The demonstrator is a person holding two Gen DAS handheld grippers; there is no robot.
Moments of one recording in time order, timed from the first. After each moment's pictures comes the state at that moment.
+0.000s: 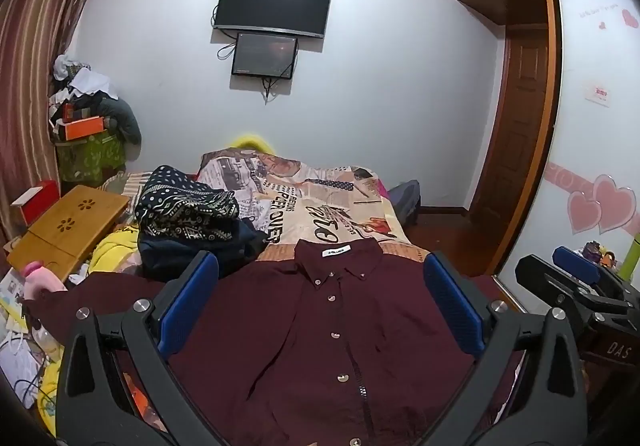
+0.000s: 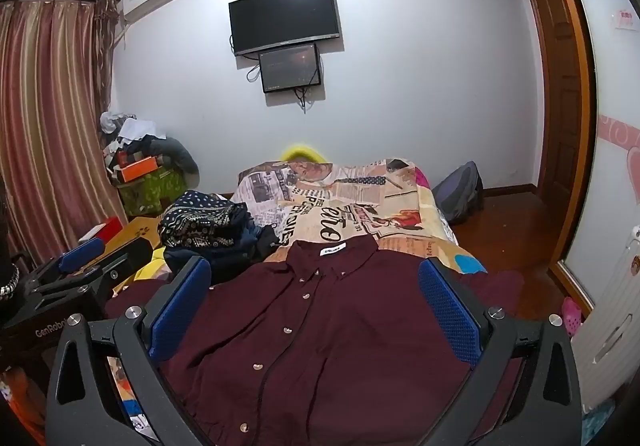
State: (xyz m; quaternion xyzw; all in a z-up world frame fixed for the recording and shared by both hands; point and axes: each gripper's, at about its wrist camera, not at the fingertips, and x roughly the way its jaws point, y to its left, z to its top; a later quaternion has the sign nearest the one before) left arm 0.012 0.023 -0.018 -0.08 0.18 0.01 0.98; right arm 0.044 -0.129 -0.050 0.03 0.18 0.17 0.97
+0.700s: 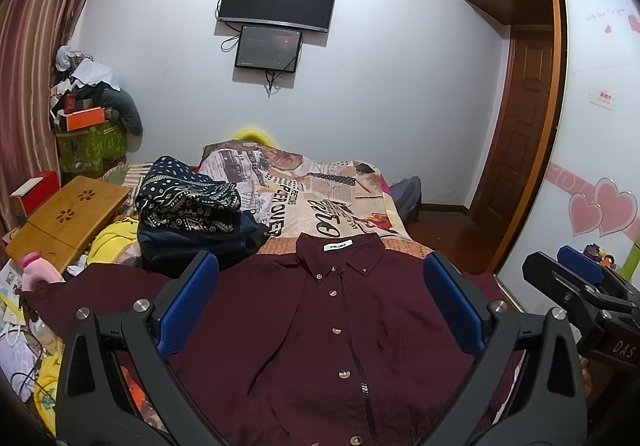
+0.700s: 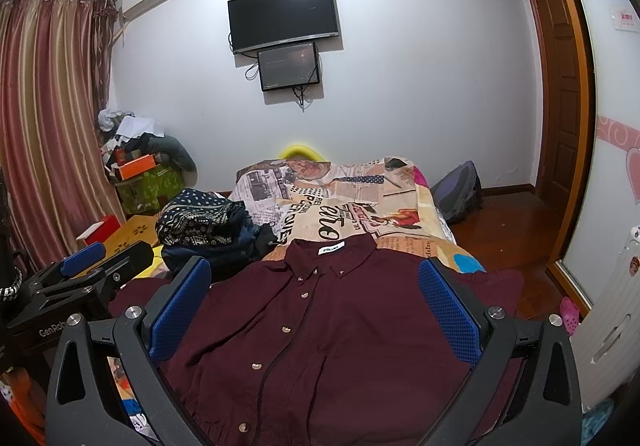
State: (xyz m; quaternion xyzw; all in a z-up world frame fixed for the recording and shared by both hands) left arm 0.016 0.027 -0.022 -0.09 0.19 0.02 0.98; right arm 0.047 -0.131 -0.049 0.03 0.18 0.17 0.97
